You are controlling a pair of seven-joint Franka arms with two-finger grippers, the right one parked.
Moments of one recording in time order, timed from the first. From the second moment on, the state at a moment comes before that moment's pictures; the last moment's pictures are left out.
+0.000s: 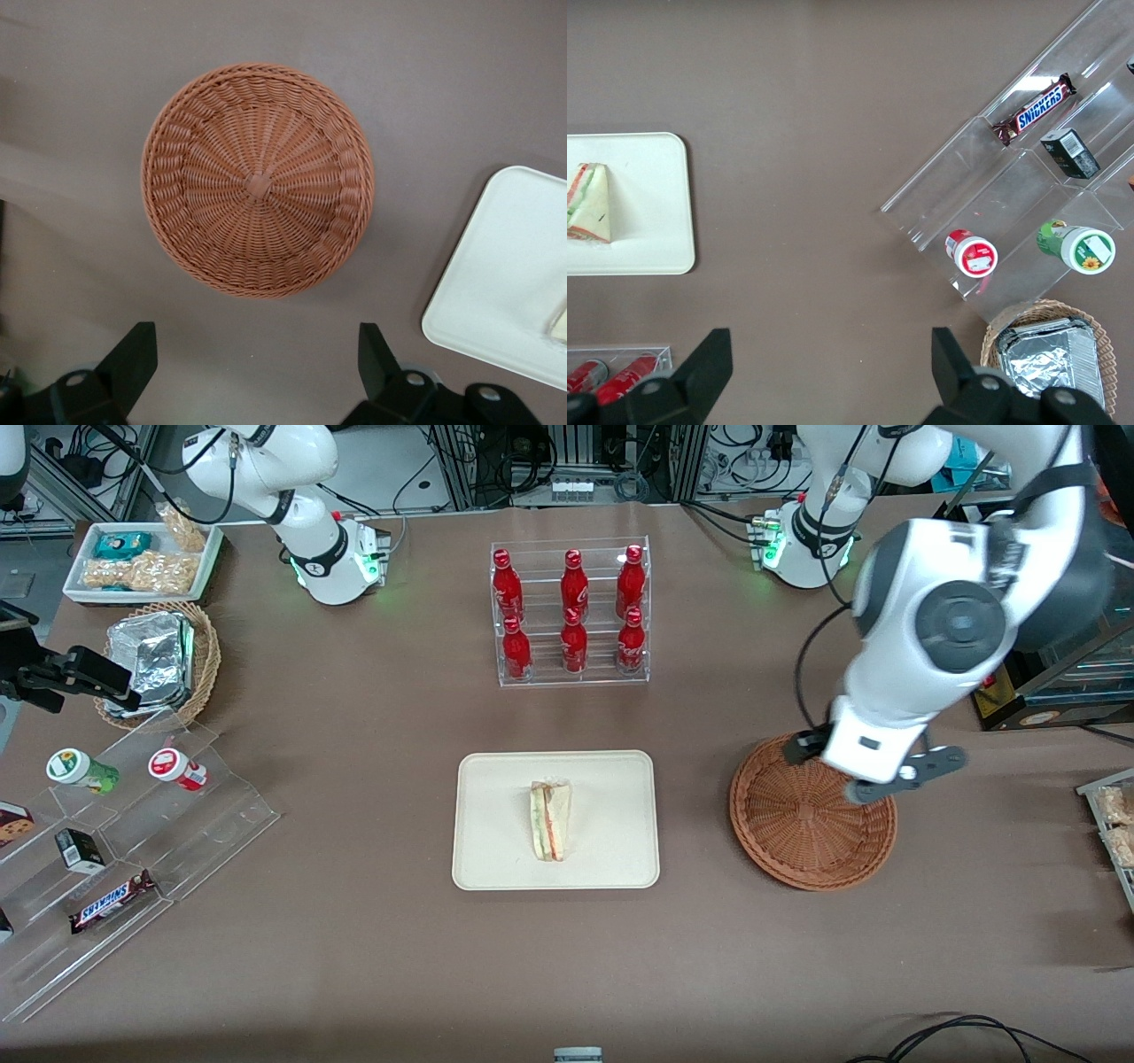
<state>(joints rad) -0.56 0.21 0.30 -1.59 0.00 1.67 -0.60</state>
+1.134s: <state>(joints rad) 0.05 0.01 -0.08 -1.64 0.00 1.60 0.08</state>
